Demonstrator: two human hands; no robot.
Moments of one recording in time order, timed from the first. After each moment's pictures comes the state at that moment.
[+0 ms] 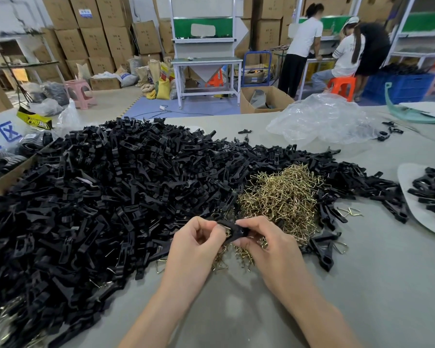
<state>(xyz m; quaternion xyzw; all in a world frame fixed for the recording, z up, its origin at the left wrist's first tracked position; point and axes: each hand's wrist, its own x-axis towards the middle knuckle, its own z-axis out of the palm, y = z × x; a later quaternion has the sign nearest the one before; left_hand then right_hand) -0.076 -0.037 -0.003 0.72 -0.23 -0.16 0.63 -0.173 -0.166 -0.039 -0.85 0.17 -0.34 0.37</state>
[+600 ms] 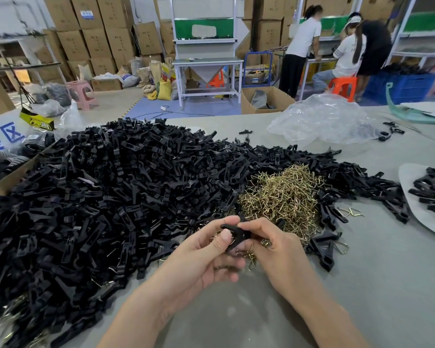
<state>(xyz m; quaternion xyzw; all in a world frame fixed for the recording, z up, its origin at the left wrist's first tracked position) -0.066 -0.027 -0.003 0.48 -0.24 -0.50 0.68 -0.177 -0.169 -0.032 -0.82 0.15 -0.30 0.45</state>
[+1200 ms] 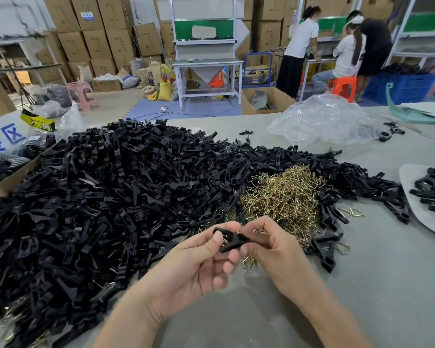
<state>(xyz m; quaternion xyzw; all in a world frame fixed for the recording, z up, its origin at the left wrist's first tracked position) -0.052 -0.016 -0.009 0.37 -0.23 -0.61 0.67 -0.177 -0.167 -0.023 -0.75 0.16 -0.22 0.60</state>
